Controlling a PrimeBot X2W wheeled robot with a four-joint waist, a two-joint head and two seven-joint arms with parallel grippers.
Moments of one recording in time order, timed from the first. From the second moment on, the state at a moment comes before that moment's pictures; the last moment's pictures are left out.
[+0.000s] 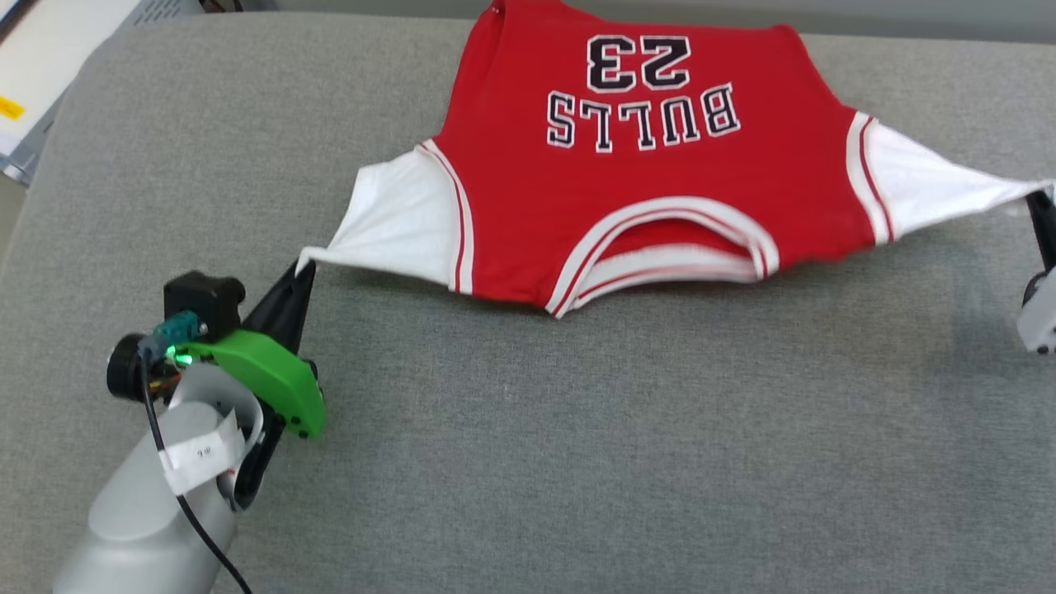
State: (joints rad) left arm -0.55 0.43 -0.50 0.60 -0.62 -0.10 -0.24; right arm -0.55 -0.49 0.07 0.50 0.49 0.13 0.07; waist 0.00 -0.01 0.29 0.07
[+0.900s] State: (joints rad) left arm -0.08 0.61 -0.61 0.23 -0.65 -0.03 -0.06; right arm 0.09 -0.61 0.03 0.21 0.79 0.13 0.53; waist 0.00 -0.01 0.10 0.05
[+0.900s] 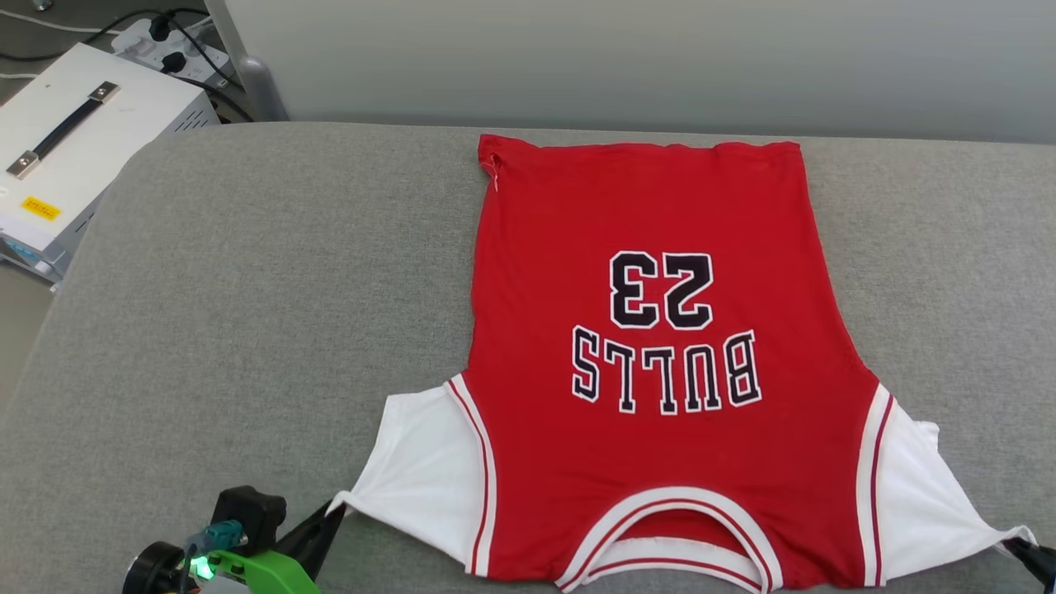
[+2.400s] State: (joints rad) left arm -0.23 0.68 -0.73 -0.49 -0.54 0.04 0.33; right arm -1.04 -0.48 -0.30 0.19 0.21 0.13 1.34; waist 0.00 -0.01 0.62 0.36
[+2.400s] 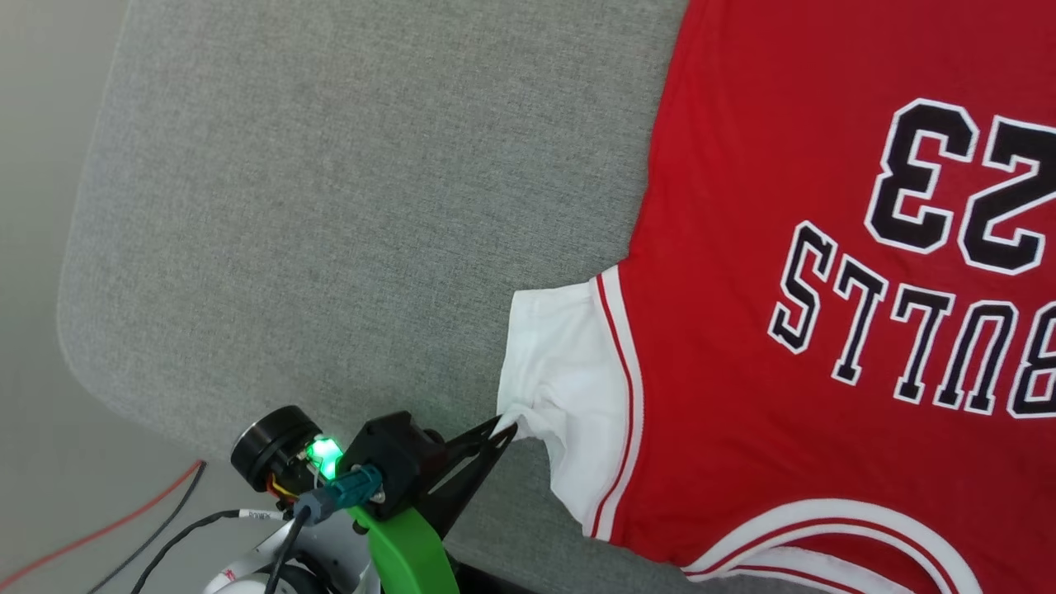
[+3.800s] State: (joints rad) left arm -0.20 0.66 -0.69 -0.35 -0.58 0.13 0.28; right arm -0.59 -0.55 -0.12 0.28 0.33 0.13 1.19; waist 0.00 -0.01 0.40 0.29
